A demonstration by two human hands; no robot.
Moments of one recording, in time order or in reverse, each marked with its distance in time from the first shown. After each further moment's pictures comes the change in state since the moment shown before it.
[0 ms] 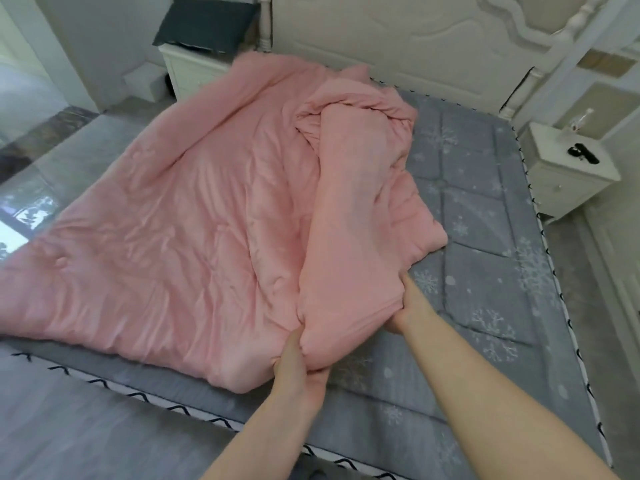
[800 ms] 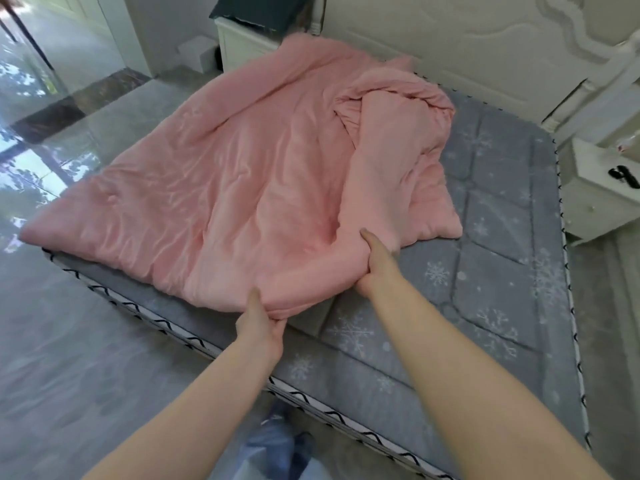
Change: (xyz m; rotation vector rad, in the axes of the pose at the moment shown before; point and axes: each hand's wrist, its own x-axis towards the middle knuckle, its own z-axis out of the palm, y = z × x) left_hand -0.030 0.041 -0.070 -0.007 0.097 0.134; right_hand -0.037 0.064 0.029 -0.229 -0.087 -0.049
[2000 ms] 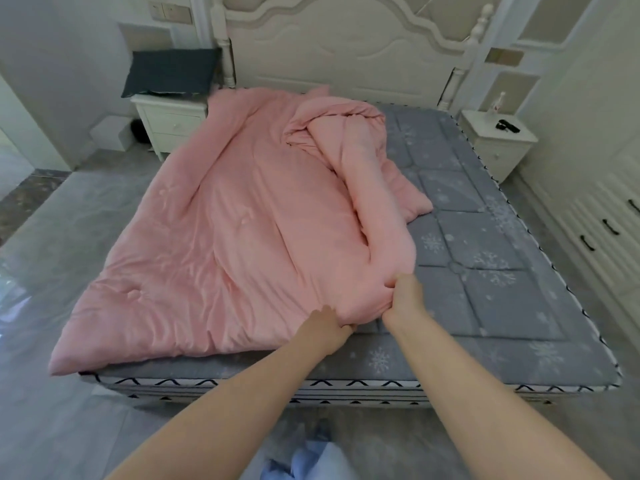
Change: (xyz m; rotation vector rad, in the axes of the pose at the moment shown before) left_hand 0.043 0.163 -0.066 2.134 -0.815 0.529; right_hand -0.123 0.145 0.119 0.250 0.386 -0.401
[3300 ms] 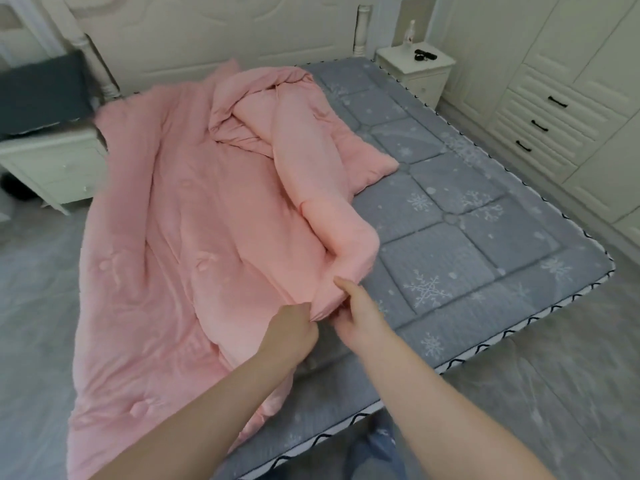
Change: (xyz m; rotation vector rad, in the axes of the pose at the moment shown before) left_hand 0.100 -0.104 -0.198 0.305 -0.027 0.307; right_hand 0.027 0.094 0.205 0.522 -0.006 0.265
